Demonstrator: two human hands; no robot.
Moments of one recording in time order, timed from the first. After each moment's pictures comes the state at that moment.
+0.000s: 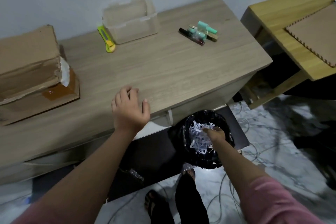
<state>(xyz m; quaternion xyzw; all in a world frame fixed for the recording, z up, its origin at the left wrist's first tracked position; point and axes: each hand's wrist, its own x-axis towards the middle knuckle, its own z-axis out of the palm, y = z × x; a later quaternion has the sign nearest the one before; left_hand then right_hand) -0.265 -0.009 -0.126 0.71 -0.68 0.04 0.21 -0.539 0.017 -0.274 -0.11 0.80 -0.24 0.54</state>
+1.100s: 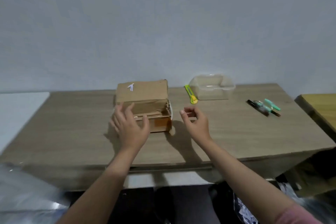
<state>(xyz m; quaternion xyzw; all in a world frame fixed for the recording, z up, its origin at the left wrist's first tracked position) -0.059 0.041 -0.010 0.79 -0.46 0.05 0.40 -0.240 -0.040 -0.027 -0.61 0.49 -0.49 0.39</state>
